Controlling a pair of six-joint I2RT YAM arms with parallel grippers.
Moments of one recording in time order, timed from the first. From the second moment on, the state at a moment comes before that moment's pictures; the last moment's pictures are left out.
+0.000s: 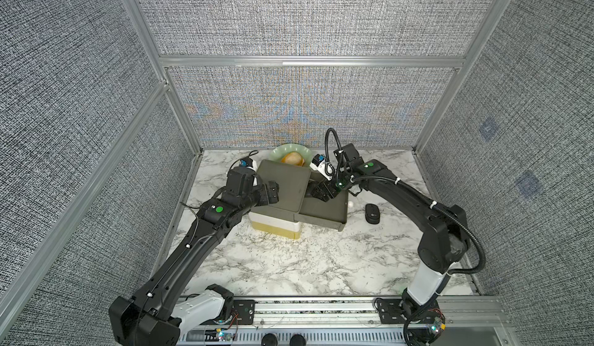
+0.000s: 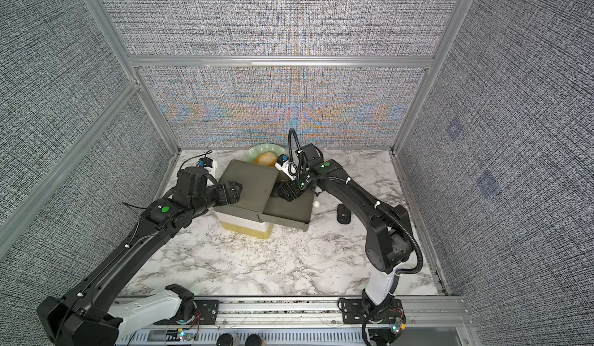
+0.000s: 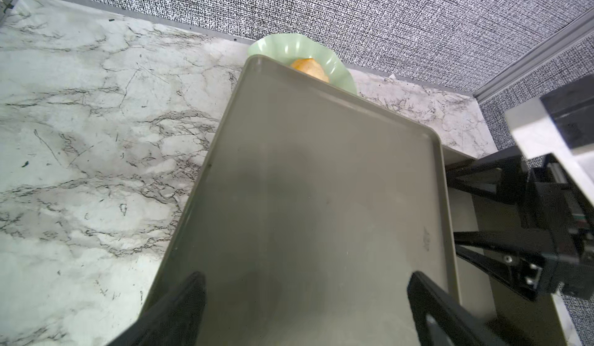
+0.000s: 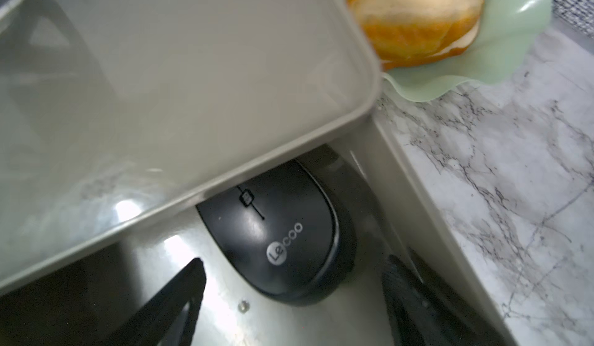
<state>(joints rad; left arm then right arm) -0.47 1.12 1.10 -0.62 -0.04 -0.46 0.54 1.79 1.58 -0.75 -0.35 -0.26</state>
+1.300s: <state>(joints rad) -0.46 1.14 1.11 -0.63 -0.05 -0.44 0.56 1.87 1.59 -0.66 -0.45 -0.58</state>
